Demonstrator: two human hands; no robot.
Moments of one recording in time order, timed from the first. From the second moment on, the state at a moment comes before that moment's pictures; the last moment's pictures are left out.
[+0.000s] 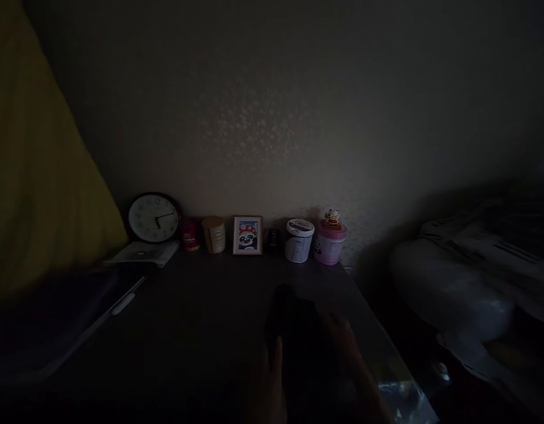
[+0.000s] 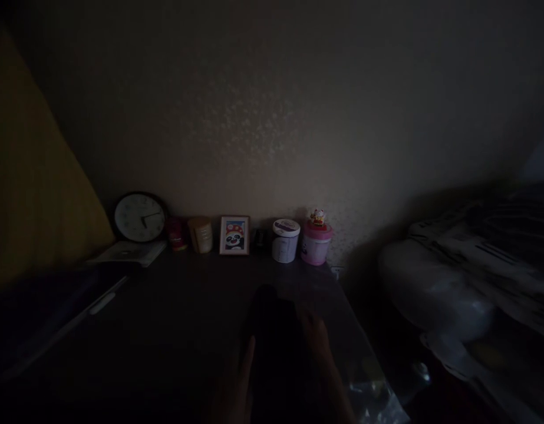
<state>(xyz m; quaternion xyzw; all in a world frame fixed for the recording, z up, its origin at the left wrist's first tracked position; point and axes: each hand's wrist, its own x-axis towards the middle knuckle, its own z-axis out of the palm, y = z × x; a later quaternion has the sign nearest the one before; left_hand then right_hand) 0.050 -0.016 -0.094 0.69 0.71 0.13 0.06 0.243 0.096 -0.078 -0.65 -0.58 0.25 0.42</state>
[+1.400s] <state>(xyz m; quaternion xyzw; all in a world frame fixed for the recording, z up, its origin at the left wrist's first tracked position) 0.028 -0.011 -0.095 0.73 0.64 0.24 0.10 0.129 0.101 -0.055 -0.59 -0.72 0.25 0.26</state>
